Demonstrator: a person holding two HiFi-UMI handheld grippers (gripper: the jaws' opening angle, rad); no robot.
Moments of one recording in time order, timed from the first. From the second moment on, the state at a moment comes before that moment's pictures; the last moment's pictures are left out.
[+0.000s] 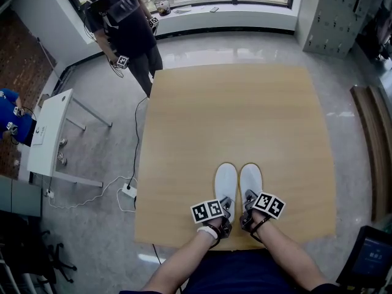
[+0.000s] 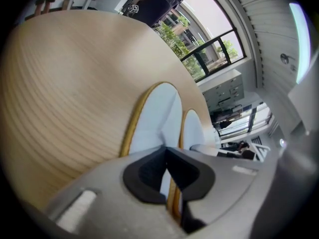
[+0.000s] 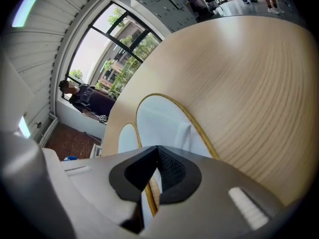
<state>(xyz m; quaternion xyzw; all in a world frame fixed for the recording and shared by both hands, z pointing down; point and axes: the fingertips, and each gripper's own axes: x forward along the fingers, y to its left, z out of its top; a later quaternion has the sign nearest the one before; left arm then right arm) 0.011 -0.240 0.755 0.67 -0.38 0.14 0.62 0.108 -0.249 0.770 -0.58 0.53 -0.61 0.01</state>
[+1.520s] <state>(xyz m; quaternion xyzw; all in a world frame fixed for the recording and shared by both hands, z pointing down) -0.016 -0.262 0.645 0.79 -0.34 0.13 0.50 0.161 -0.276 0.639 -0.55 0.63 -0.53 0.12</state>
